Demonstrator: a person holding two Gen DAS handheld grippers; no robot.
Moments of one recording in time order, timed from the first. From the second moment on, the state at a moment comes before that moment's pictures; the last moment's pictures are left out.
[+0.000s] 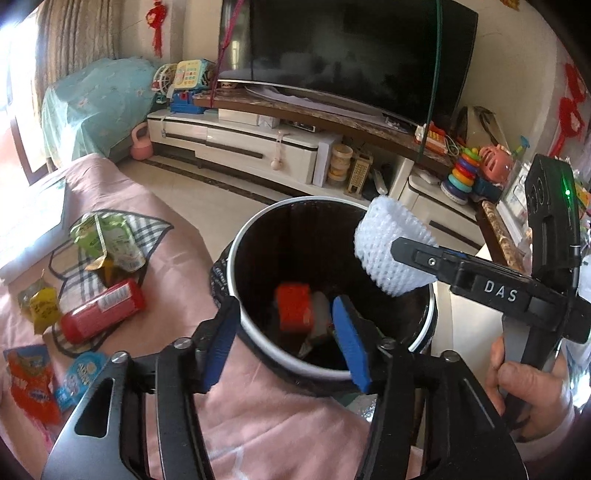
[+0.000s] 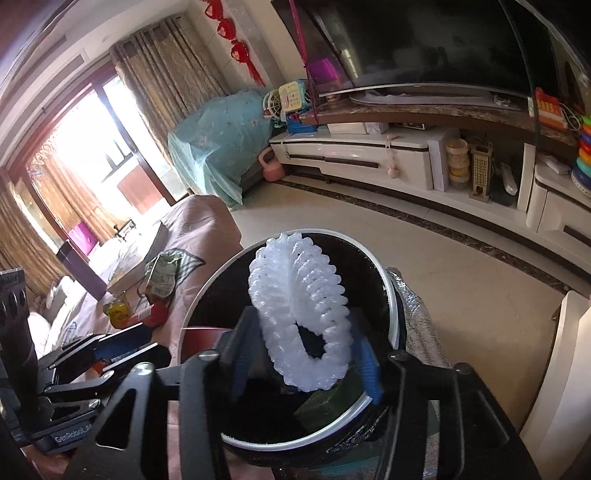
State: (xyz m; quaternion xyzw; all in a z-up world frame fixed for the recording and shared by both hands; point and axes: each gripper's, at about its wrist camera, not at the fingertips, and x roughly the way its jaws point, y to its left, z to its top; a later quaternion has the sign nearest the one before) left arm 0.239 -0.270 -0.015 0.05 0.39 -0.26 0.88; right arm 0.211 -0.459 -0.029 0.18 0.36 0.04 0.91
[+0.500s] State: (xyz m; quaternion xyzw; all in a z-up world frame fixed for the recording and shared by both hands) left arm 0.193 -0.173 -0.025 -0.03 0.41 -0.19 0.89; right arm 0.181 -0.424 -0.021 0.19 0.33 0.07 0.92
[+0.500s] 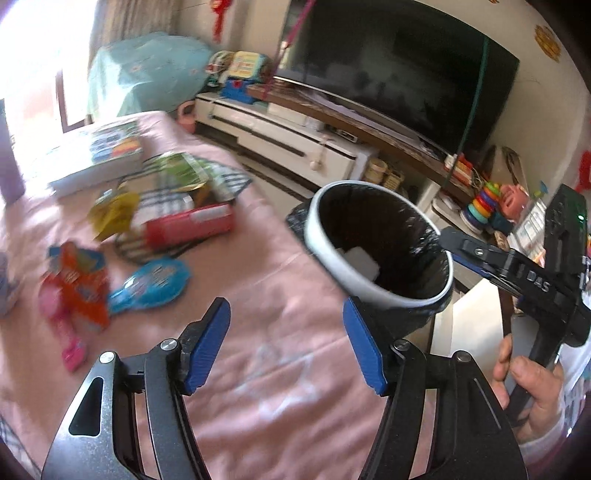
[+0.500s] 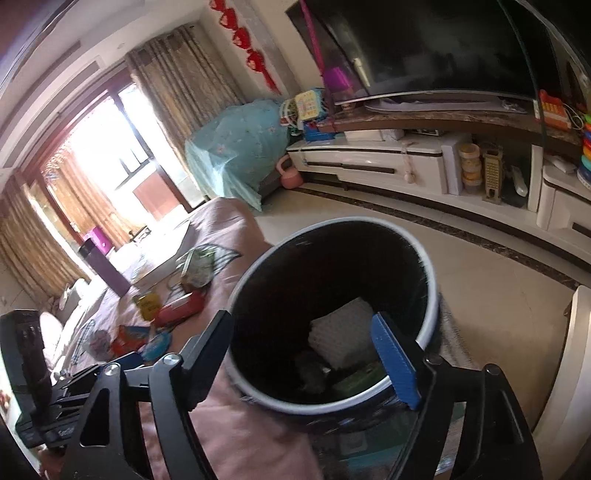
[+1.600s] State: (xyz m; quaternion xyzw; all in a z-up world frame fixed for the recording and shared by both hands) left arm 0.143 0.021 -0.044 -0.12 0.40 -0.03 0.91; right arm 0.172 -0.230 -0.039 0.10 0.37 0.22 0.89
